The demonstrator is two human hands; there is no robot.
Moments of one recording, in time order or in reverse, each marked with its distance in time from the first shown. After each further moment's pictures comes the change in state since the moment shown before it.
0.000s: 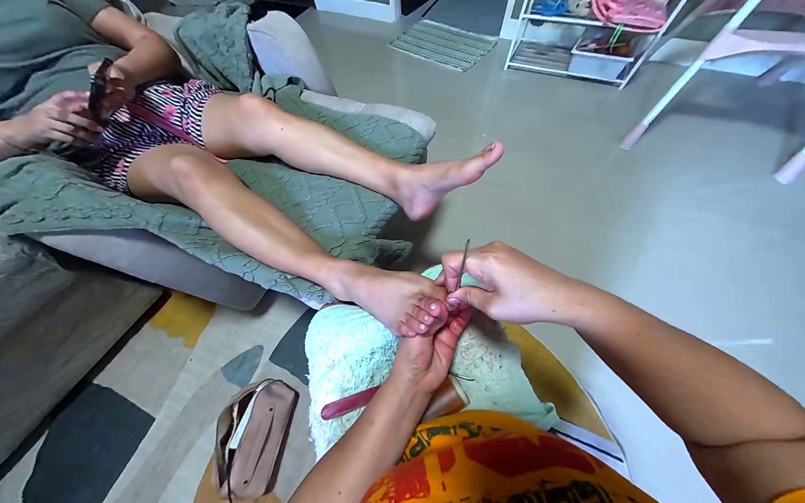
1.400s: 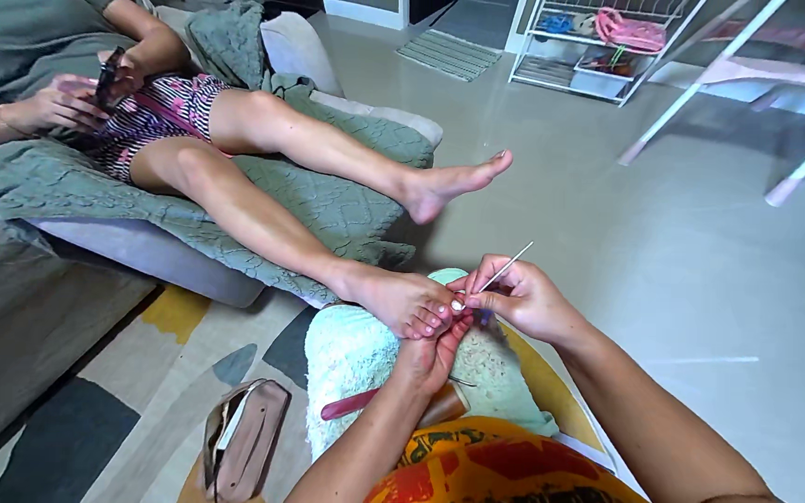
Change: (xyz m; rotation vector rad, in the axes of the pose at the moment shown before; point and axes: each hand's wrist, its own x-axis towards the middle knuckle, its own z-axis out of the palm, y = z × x) left_hand -0.002 0.003 0.003 0.052 0.022 -0.009; right_hand -0.024 0.027 0.045 0.713 0.381 0.085
